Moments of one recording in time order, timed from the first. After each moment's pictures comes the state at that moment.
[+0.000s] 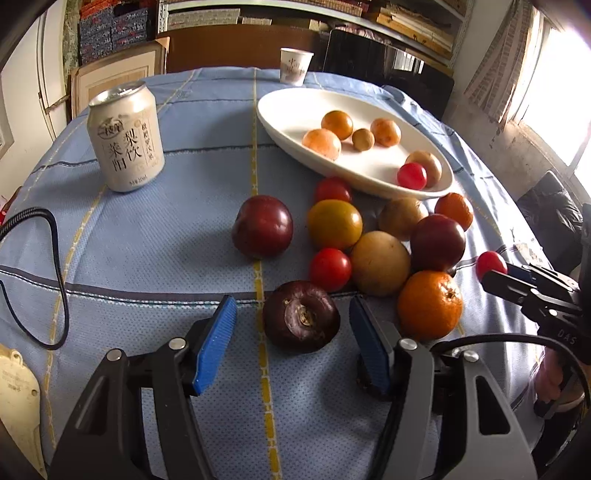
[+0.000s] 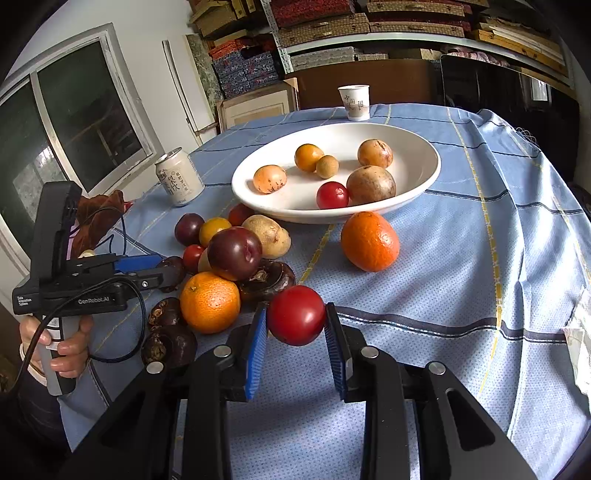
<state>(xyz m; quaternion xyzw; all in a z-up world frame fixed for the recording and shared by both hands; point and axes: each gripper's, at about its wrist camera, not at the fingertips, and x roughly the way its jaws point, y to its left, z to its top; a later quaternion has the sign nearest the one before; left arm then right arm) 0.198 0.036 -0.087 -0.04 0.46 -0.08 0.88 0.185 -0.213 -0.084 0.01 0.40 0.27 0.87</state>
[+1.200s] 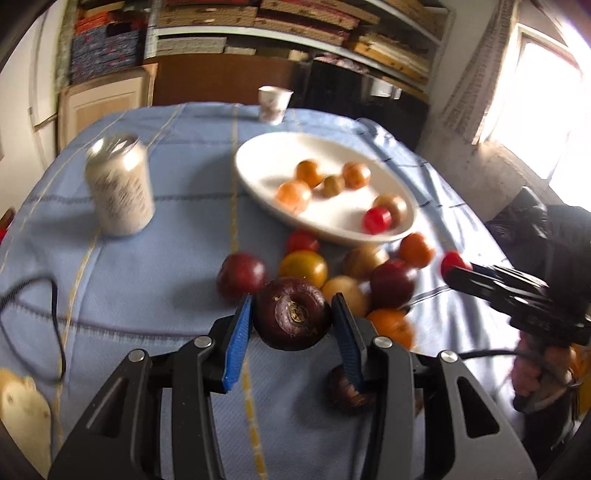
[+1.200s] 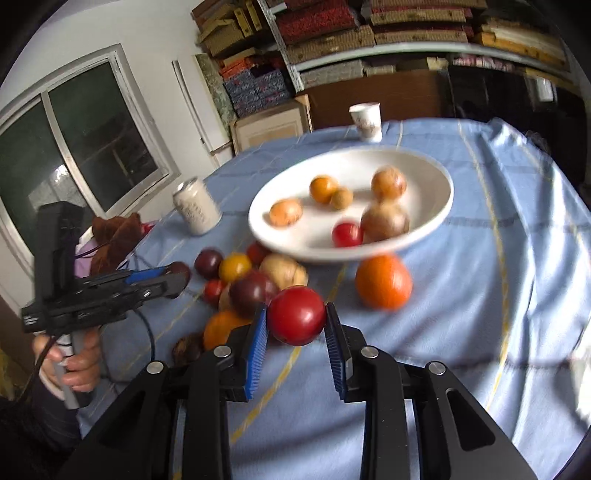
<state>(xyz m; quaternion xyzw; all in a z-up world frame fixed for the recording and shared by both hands) 0.194 0.038 -0.042 -0.06 0.40 -0.14 0.90 0.210 -0.206 -0.053 0.04 0.36 0.30 0.88</state>
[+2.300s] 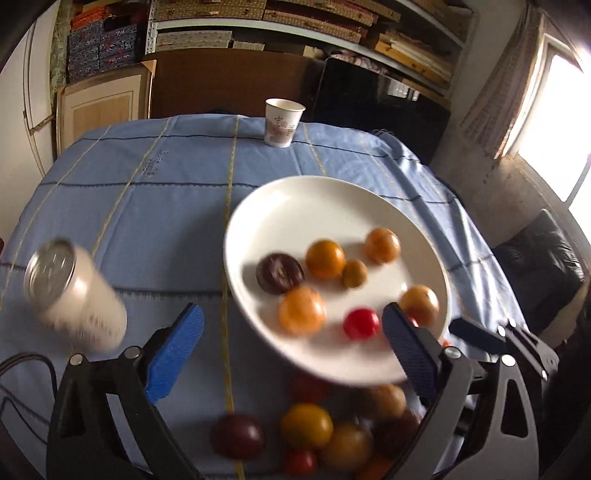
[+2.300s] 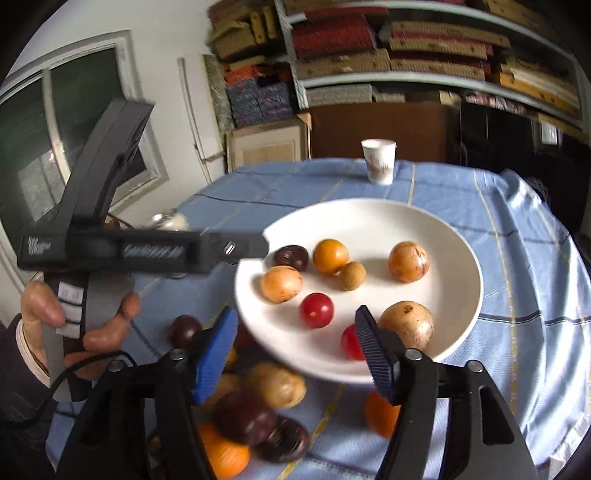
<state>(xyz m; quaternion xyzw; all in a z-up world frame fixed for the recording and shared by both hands) 0.306 0.026 -0.023 -0.07 0.42 -0.11 0.90 0.245 -0.160 -0.040 -0.01 0.31 0.29 0.90</state>
